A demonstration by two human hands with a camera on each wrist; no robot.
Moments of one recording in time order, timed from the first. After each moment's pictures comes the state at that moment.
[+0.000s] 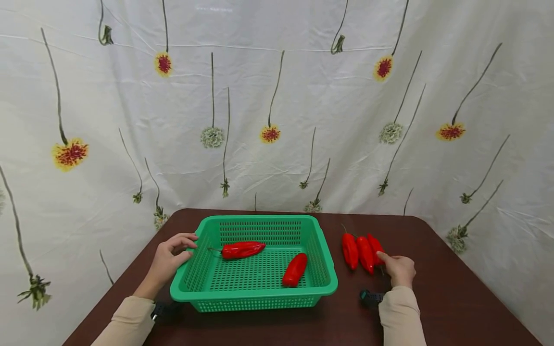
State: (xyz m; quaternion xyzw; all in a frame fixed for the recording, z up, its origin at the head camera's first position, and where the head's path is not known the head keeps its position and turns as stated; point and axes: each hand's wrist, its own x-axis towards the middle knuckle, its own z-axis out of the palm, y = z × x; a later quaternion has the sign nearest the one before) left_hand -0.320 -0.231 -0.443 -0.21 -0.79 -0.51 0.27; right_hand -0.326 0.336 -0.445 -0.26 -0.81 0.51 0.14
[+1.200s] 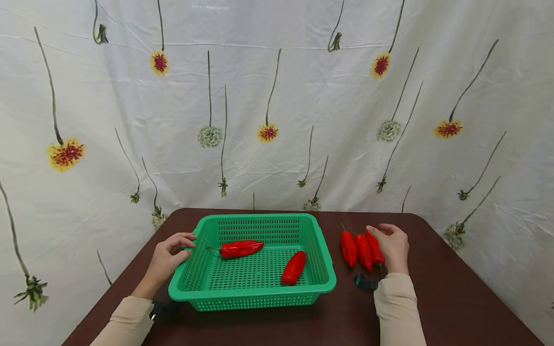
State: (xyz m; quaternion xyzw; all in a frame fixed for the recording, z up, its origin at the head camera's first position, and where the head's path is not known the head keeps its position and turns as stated) left_hand -0.319 -0.229 -0.442 -0.23 -0.78 -0.51 0.29; right_hand -0.323 0.307 -0.385 -0.16 -0.81 0.54 0.18
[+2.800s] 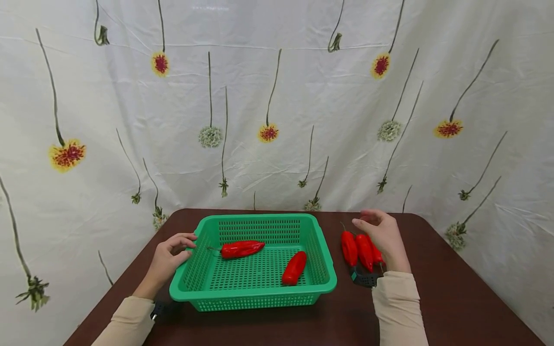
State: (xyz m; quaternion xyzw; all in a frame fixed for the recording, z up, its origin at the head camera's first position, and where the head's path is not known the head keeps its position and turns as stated) left_hand -0.317 -0.229 -0.440 -0.22 -0.79 -0.50 0.29; right_hand -0.297 0.279 -0.329 0.00 -0.86 0.50 0.12
